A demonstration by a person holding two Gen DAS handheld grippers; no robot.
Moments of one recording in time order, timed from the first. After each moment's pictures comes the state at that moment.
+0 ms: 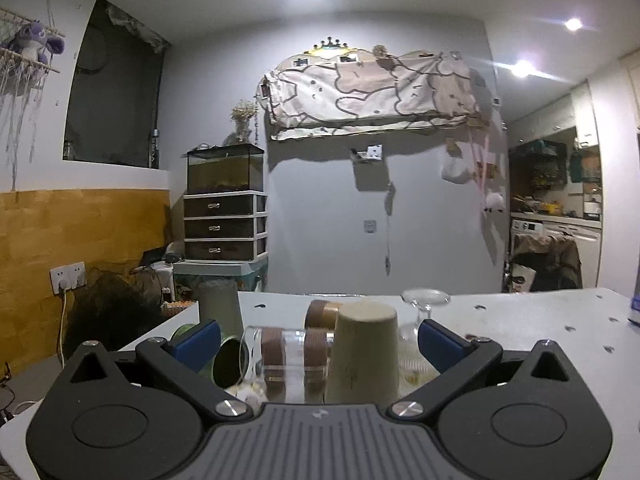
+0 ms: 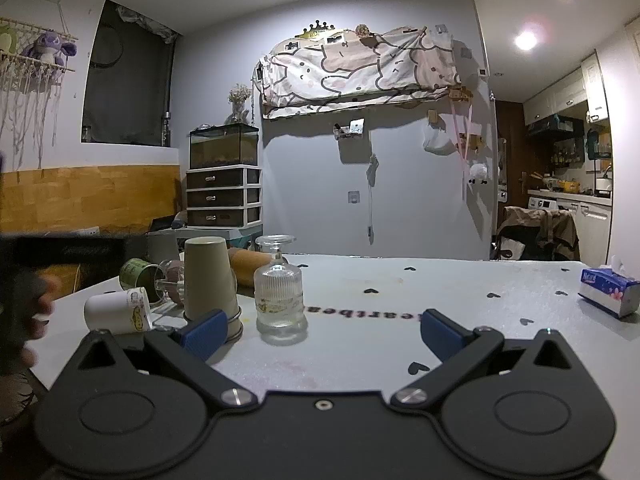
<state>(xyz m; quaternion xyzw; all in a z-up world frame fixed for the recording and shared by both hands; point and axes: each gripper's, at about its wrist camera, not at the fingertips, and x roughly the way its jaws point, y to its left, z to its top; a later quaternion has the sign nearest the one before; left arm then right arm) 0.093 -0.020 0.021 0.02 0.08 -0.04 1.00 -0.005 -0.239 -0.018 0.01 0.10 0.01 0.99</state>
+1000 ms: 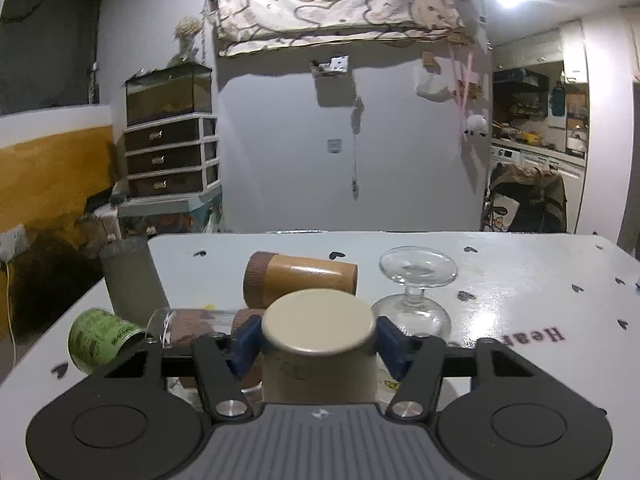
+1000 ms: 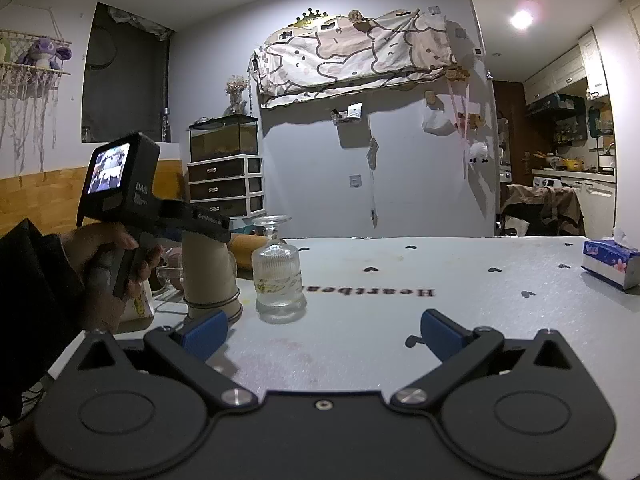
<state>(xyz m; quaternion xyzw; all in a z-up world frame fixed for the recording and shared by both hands) 0.224 -0.055 0.014 0.05 0.21 -0.09 0.97 -0.007 -0.256 -0.034 0.03 0.12 0.02 0.99</state>
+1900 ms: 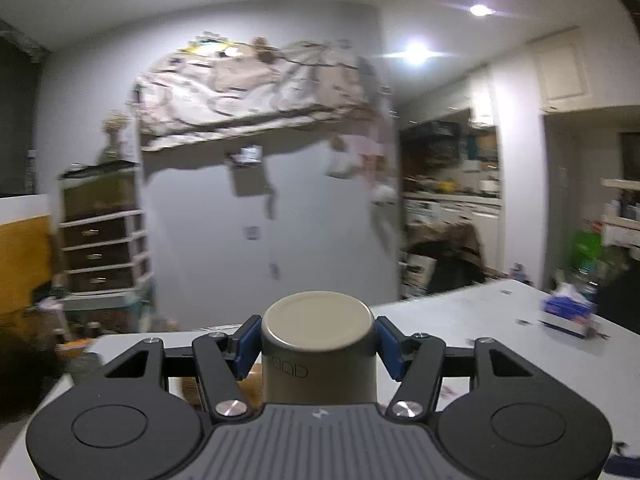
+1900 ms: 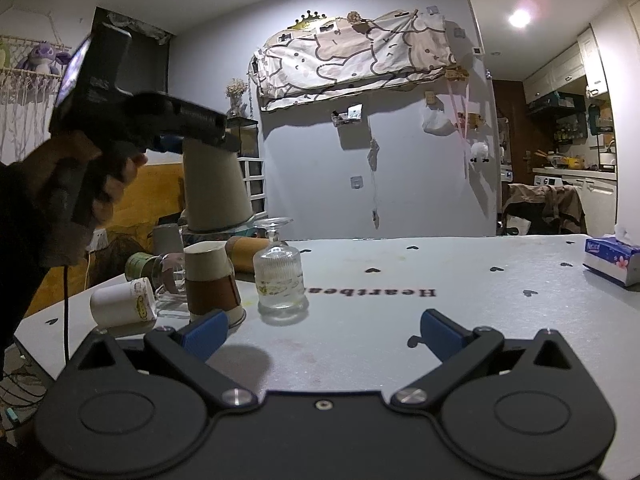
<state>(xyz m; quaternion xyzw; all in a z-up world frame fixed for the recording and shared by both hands) 0.143 -0.100 0.088 0.07 0.10 -0.23 0.97 -0.006 -0.259 -0.036 0.04 0.12 0.02 0.99</state>
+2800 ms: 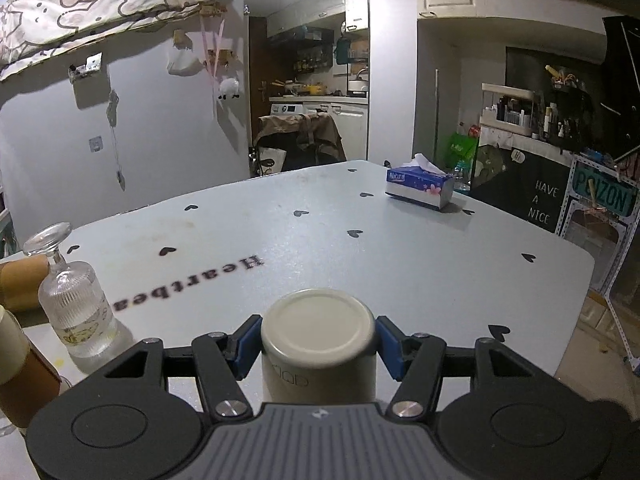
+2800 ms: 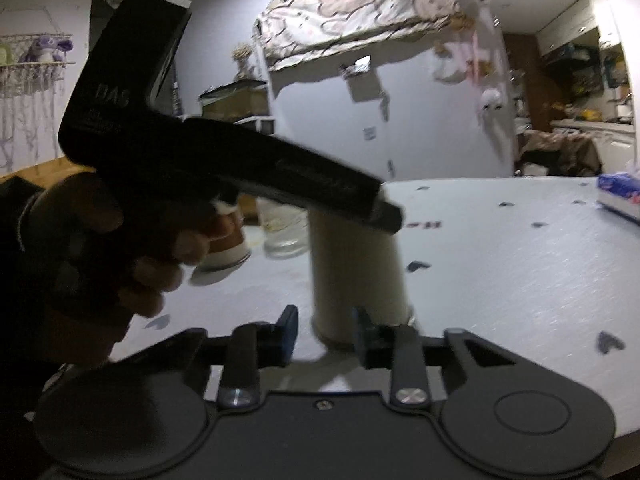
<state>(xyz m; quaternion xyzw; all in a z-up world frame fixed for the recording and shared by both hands) 0.106 -0.200 -0.013 0.11 0.24 -0.40 0.88 -0.015 -0.287 -0.076 0.07 0.18 0.07 0.98</state>
